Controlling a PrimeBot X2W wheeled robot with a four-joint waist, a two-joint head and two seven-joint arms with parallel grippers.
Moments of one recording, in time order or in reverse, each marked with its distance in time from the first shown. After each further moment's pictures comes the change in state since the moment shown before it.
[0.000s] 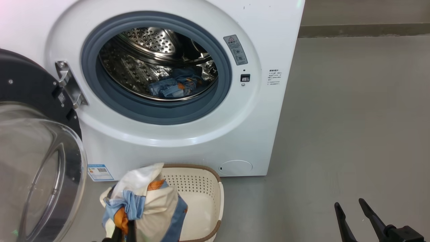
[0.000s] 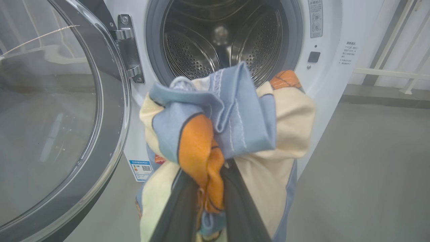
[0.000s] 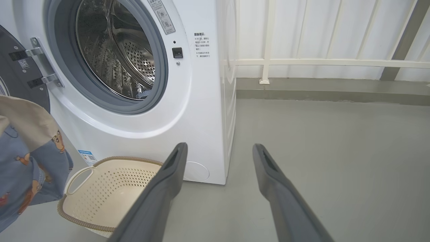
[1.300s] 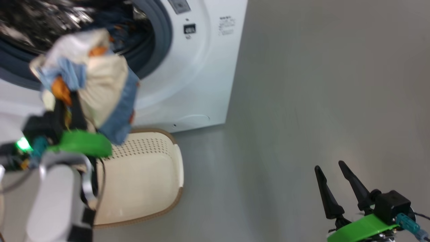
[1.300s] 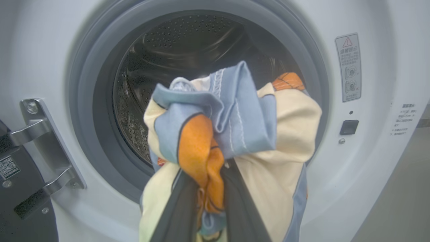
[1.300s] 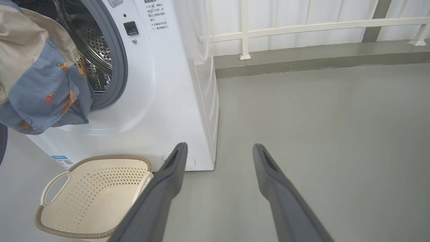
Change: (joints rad) left arm -0.618 0.037 0.157 0.241 0.072 -0.013 0.000; right arm -0.171 0.001 0.093 0.007 0.078 0.000 0.000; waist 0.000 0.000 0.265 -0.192
